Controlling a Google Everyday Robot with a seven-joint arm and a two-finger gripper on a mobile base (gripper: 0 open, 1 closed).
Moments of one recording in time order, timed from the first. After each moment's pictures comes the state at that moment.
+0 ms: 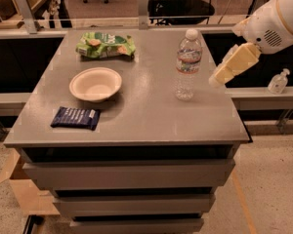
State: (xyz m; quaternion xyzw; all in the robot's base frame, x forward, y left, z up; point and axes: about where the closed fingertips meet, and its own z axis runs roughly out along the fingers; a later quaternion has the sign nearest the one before) arm 0.568 -0.185 0.973 -0.51 0.79 0.08 0.33
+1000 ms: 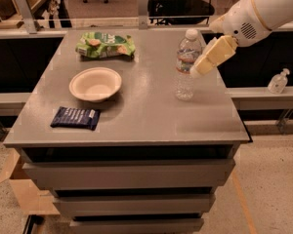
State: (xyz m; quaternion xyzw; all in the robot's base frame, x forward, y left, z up) arm 0.598 -0.144 0.972 -0.52 0.77 0.13 0.34
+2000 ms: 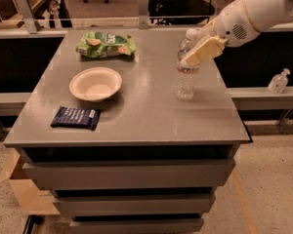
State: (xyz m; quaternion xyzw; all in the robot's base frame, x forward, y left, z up) arm 0.618 -0.127 0.963 -0.54 0.74 0.17 0.36
